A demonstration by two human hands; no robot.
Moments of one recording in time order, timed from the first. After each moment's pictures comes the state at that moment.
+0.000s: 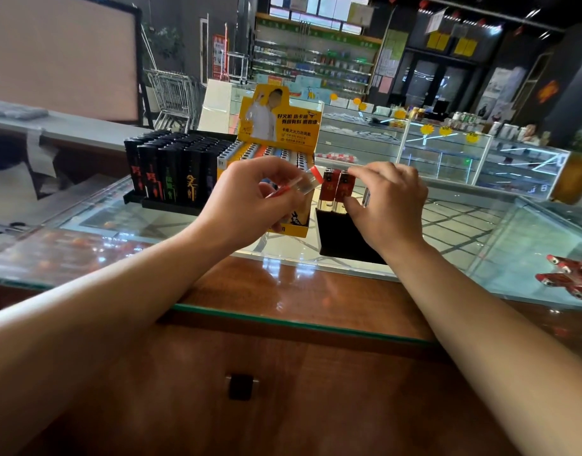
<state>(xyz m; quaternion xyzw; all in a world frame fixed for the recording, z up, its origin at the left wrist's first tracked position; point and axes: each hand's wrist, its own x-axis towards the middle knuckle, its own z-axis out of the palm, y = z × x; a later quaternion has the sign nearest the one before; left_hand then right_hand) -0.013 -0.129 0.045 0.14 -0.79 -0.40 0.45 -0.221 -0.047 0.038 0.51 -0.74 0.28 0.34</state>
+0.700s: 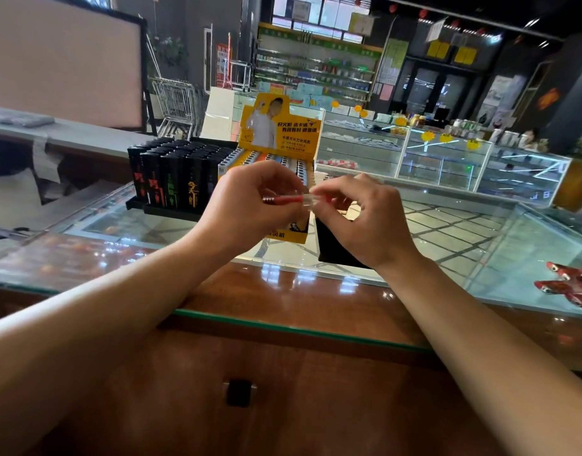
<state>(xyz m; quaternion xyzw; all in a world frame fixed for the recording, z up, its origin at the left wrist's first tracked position) -0.013 -0.127 0.048 0.15 -0.78 -0.38 0.47 -0.181 -0.032 0.052 0.68 -0.56 0.42 0.21</state>
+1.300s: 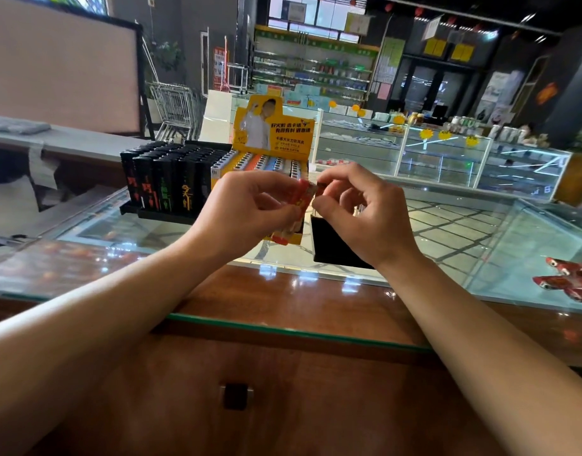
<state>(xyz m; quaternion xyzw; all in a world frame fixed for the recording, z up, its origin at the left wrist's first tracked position) -0.013 -0.121 0.048 0.14 -0.79 -0.40 0.44 -0.178 -0.025 0.057 0.65 -0.56 0.50 0.14</state>
